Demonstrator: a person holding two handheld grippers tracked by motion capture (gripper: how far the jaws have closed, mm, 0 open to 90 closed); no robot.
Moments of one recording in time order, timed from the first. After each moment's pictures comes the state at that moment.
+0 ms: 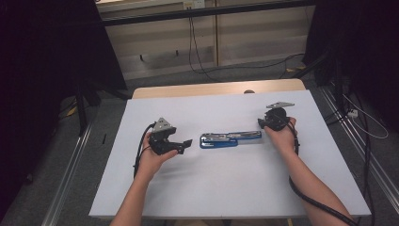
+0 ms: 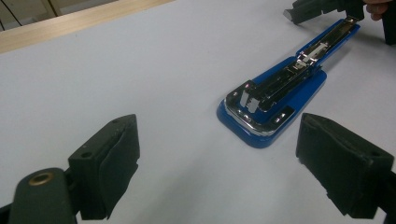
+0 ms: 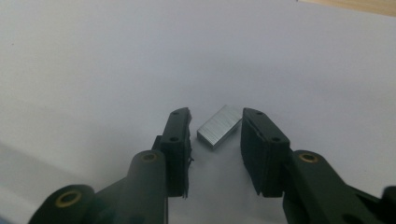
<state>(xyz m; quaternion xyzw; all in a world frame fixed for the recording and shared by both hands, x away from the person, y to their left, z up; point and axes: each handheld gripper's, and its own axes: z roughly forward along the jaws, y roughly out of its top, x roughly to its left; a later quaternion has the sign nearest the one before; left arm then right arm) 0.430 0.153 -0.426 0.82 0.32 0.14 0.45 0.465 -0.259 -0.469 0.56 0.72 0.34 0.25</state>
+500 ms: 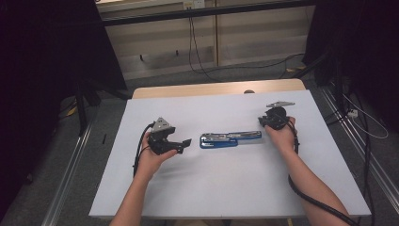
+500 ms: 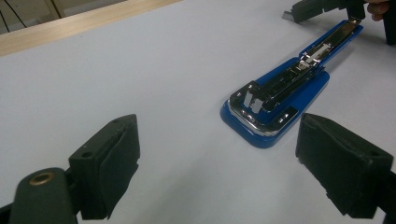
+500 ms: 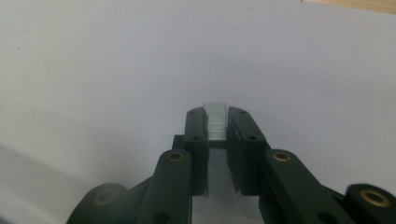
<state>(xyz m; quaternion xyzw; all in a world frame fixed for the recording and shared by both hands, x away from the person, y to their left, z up) 0.430 0.156 -0.425 0.82 0.32 0.14 0.46 0.468 -0.261 -0.469 0.56 0.72 0.34 0.24</state>
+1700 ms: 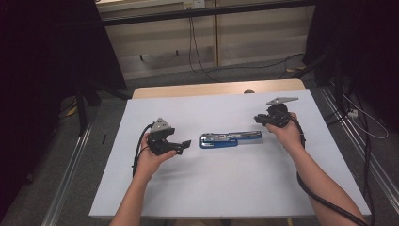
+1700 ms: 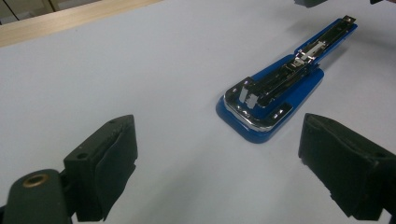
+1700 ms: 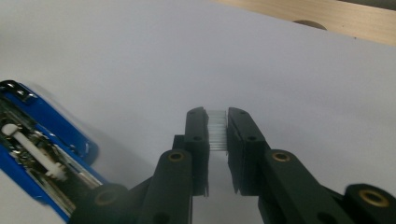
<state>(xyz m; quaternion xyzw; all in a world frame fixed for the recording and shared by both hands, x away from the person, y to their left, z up) 0.429 0.158 -0.424 0.82 0.32 0.13 0.45 0.458 -0.259 -0.438 0.49 0.75 0.40 0.19</state>
